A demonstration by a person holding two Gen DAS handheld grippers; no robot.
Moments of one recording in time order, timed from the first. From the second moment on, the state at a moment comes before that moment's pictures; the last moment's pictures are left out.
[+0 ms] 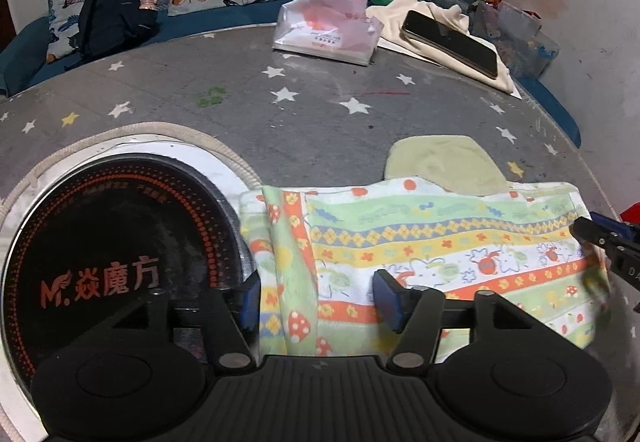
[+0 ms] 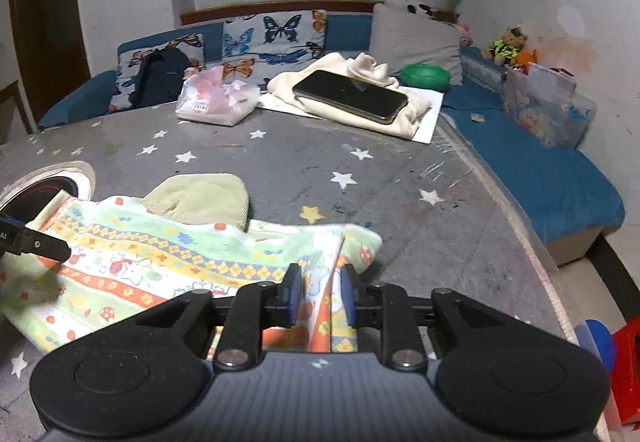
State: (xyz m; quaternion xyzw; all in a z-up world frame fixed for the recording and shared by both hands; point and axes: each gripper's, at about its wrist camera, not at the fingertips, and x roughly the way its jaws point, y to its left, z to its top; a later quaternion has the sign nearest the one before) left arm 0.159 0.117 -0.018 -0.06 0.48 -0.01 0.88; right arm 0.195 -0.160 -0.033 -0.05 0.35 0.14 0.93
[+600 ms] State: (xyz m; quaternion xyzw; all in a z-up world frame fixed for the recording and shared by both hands) left arm 0.126 0.132 0.015 0.07 0.47 0.04 0.88; right arm 0.154 -0.092 -0.034 -0.07 0.33 0.22 0.92
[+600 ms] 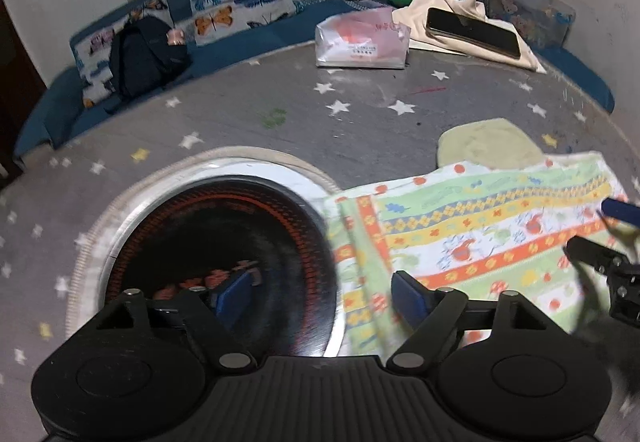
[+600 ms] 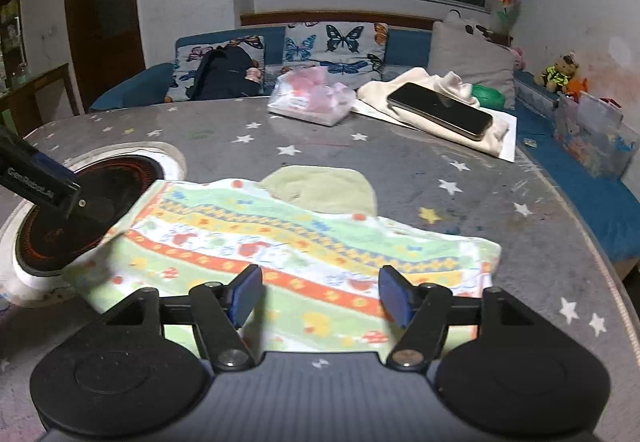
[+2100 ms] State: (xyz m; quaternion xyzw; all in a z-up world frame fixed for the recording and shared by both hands) left arm 0.049 0.109 0.005 0.01 0.40 0.03 0.92; right arm 0.102 -0.071 -0.037 -0.05 0.30 0.21 0.93
